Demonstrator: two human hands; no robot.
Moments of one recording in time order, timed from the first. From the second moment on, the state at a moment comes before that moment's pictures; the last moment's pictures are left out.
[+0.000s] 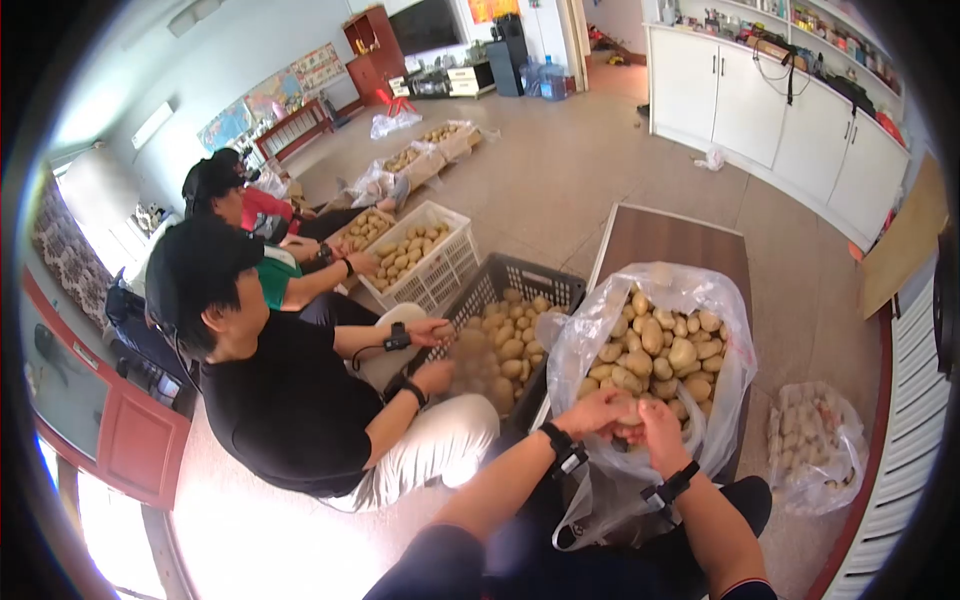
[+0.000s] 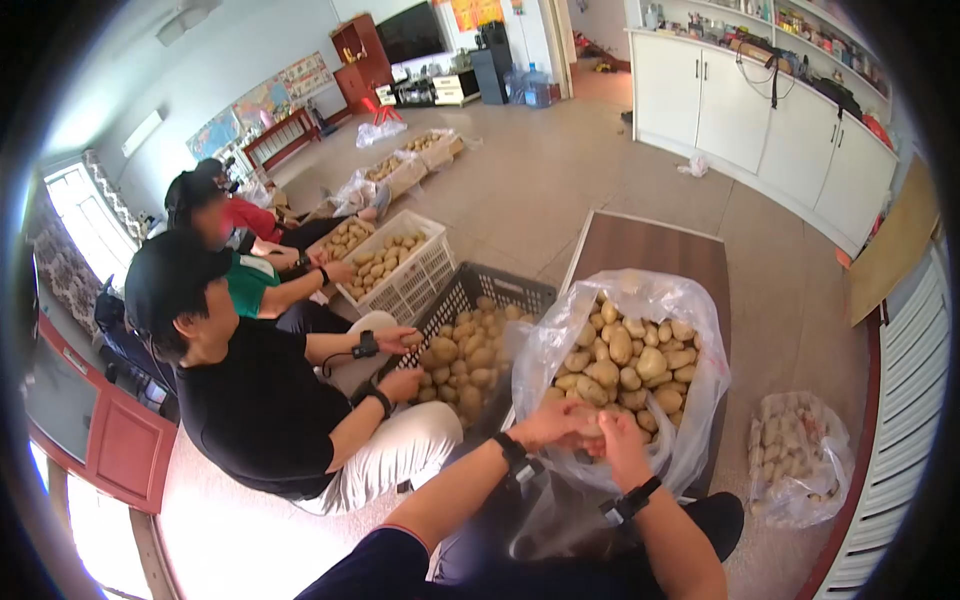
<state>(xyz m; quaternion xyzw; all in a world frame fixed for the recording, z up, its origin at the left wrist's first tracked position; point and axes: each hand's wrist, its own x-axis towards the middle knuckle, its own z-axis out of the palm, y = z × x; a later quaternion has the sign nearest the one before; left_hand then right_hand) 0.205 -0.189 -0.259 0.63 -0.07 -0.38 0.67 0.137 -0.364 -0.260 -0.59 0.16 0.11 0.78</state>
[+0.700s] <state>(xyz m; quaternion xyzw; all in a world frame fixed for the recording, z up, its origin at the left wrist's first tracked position) 0.262 -0.117 -0.304 0.40 0.28 -0.07 0.87 0.085 -0.389 -0.295 -0.99 -0.02 -0.01 0.17</state>
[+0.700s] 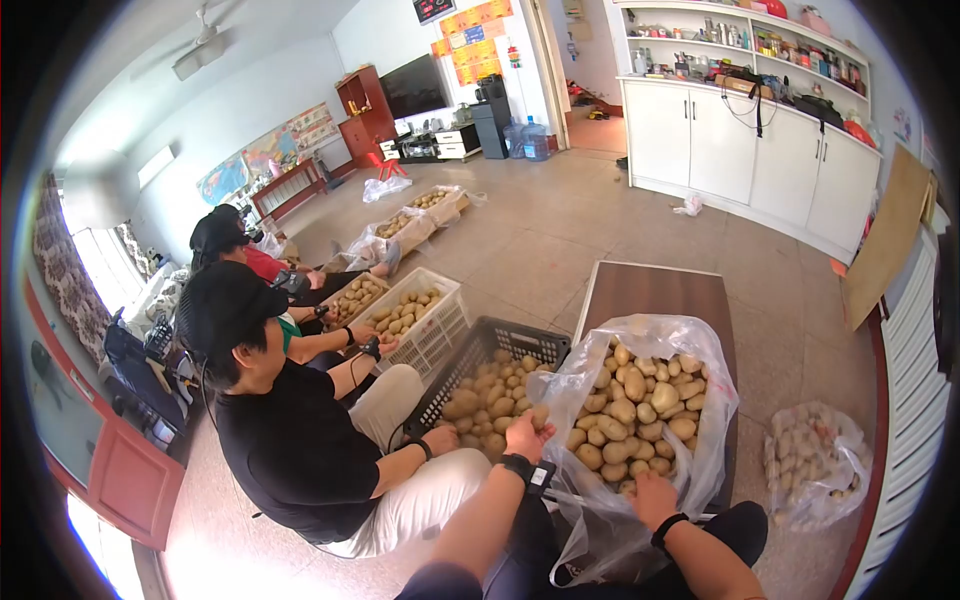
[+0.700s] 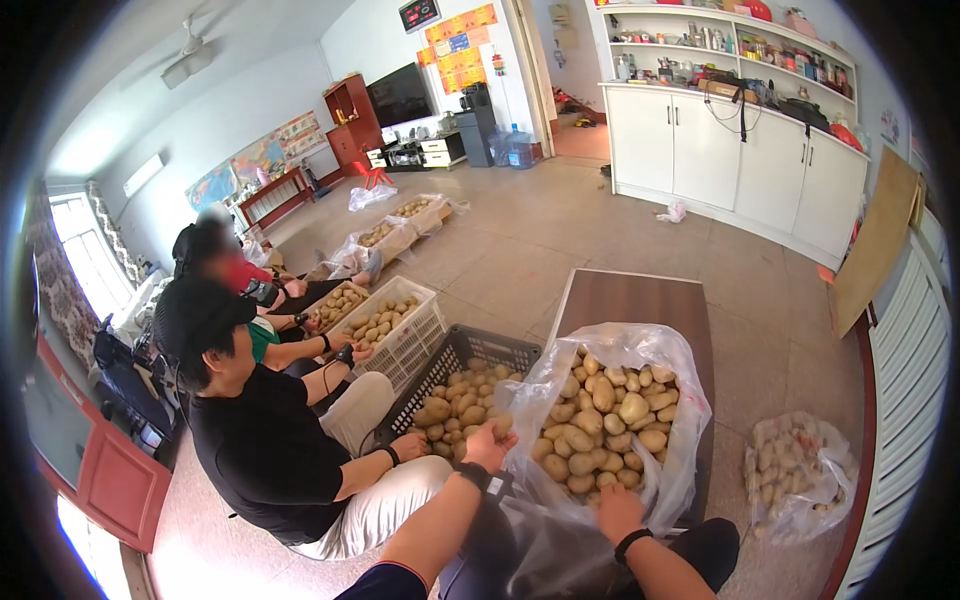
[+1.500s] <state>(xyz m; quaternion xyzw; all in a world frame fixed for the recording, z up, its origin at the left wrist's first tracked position) 0.290 -0.047 -0.427 0.76 0.03 0.10 0.64 0.075 -0.392 -0.310 -0.98 -0.07 0.01 0.18</state>
